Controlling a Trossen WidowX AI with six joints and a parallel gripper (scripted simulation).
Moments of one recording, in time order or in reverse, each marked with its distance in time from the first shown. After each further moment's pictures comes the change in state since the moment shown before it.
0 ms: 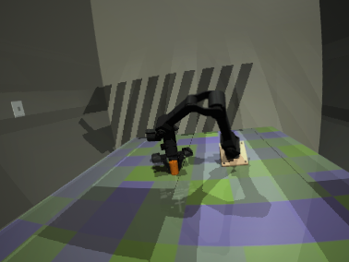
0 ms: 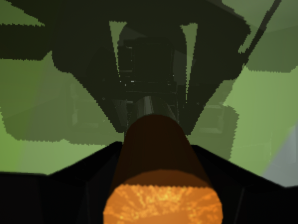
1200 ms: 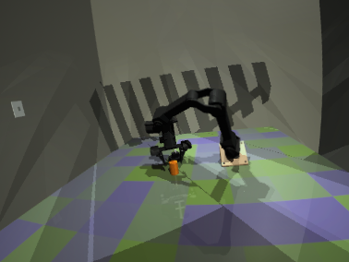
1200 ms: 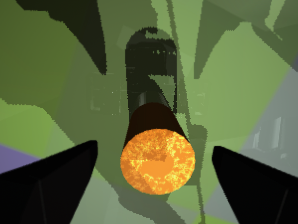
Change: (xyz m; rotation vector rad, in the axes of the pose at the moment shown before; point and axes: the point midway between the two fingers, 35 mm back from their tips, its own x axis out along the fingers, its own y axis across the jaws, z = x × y) arm -0.035 0.000 0.002 0.006 0.005 -0.003
